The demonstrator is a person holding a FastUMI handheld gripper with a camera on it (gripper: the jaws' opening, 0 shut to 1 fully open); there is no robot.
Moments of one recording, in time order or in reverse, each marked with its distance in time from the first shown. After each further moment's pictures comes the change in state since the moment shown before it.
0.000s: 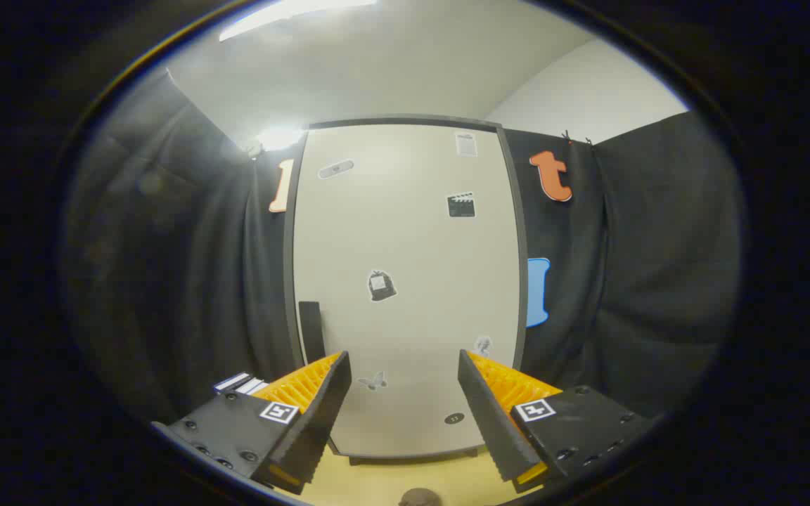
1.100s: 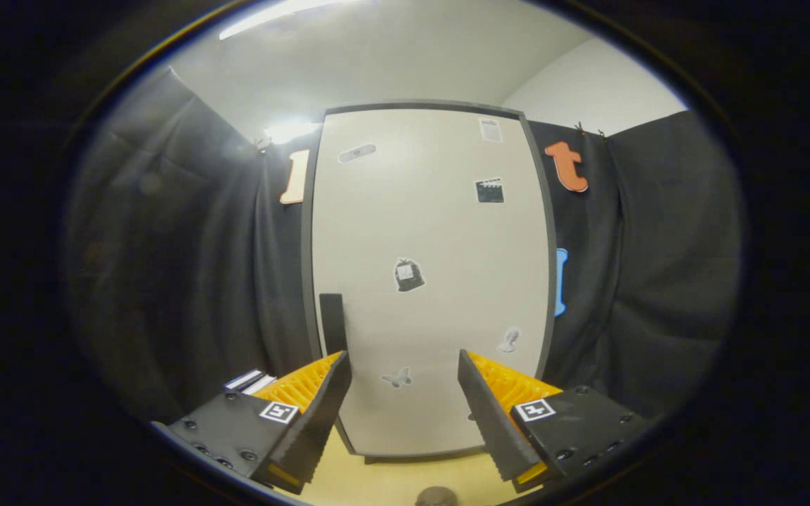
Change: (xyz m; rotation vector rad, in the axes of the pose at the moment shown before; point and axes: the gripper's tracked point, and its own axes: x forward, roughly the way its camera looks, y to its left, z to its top) arm 0.024 0.046 -0.016 0.019 0.039 0.057
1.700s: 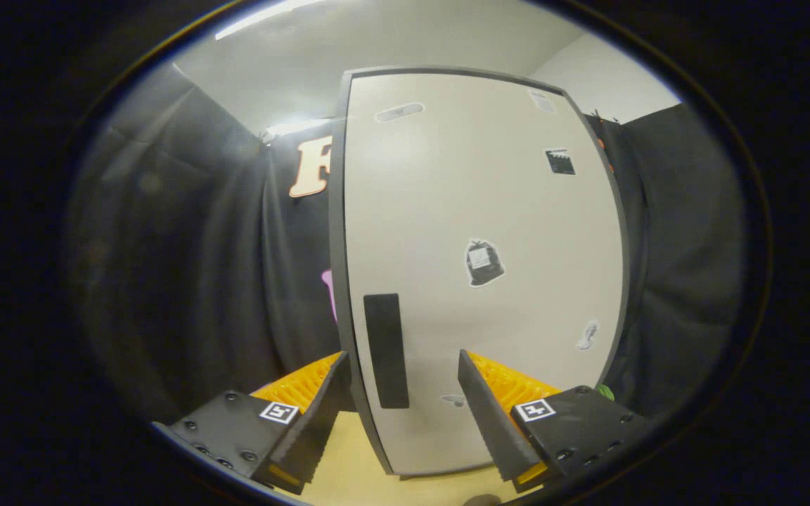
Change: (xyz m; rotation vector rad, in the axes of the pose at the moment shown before) arm 0.091 0.075 -0.024 0.022 0.011 0.026
